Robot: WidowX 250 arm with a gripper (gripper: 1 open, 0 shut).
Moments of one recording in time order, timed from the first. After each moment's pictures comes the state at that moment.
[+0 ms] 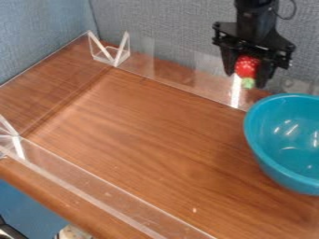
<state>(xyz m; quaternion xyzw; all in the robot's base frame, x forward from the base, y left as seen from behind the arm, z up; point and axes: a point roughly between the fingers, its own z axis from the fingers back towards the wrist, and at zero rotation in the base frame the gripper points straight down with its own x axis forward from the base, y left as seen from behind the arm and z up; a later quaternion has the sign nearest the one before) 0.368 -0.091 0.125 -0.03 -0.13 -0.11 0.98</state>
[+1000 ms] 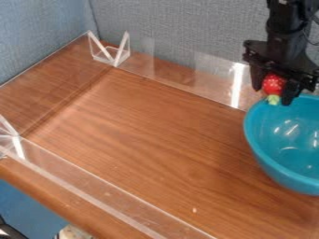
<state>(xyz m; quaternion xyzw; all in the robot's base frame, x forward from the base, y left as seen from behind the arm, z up) 0.390 -0.121 0.100 -0.02 -0.16 -0.16 0.97</state>
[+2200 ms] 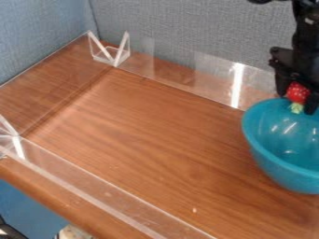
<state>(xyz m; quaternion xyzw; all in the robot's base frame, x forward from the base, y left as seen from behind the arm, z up) 0.391 -0.152 0.093 -0.01 -0.20 -0.21 0.96</state>
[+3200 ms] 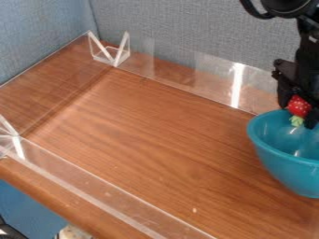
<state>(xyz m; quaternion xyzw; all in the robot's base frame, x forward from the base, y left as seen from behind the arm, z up) 0.382 -0.159 0.082 0.00 -0.20 -0.24 0.95</state>
